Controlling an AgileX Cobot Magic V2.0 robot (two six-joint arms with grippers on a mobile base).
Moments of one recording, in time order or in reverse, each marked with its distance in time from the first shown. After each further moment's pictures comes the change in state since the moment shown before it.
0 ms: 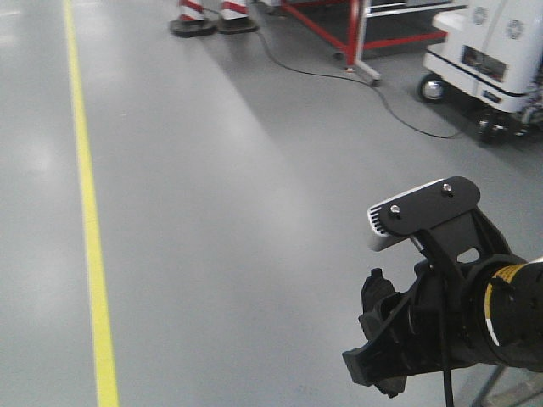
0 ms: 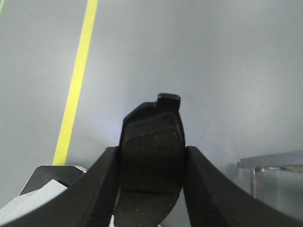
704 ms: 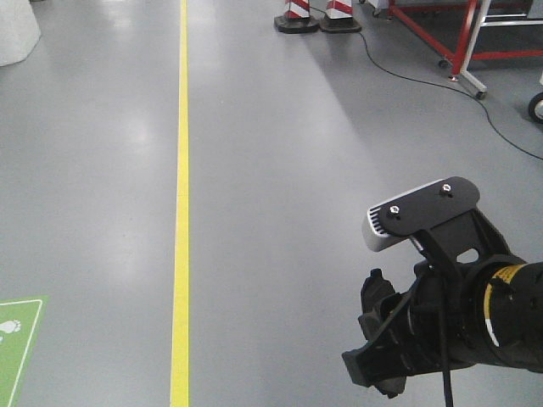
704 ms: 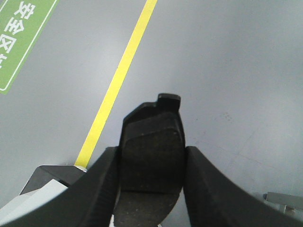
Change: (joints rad) left arm 0.000 0.000 0.000 0.000 0.001 0.000; right arm 0.000 0.000 0.000 0.000 0.000 0.000
